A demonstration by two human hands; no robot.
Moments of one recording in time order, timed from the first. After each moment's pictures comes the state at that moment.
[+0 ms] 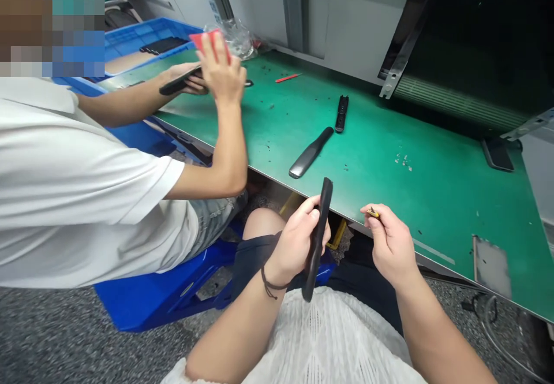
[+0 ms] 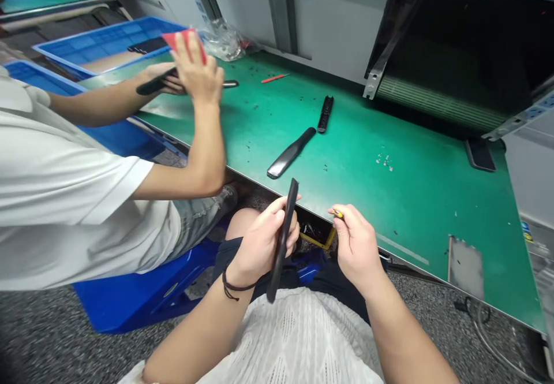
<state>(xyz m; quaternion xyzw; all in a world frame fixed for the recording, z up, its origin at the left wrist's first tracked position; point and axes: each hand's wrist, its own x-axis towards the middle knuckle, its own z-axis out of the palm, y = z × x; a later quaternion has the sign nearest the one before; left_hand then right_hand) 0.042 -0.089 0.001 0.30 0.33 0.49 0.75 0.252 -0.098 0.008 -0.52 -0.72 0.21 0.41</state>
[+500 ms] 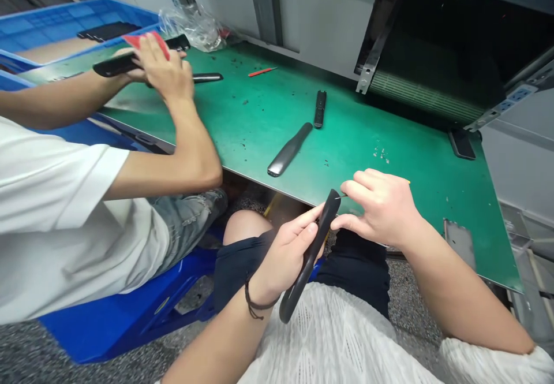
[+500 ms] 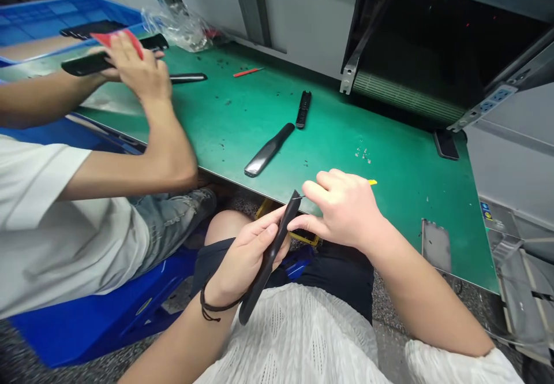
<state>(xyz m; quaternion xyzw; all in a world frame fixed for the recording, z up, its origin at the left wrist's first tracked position) 0.050 -0.109 0.010 0.38 0.31 0.42 0.77 0.265 -0.056 0.080 -0.40 -0.89 -0.13 0.19</state>
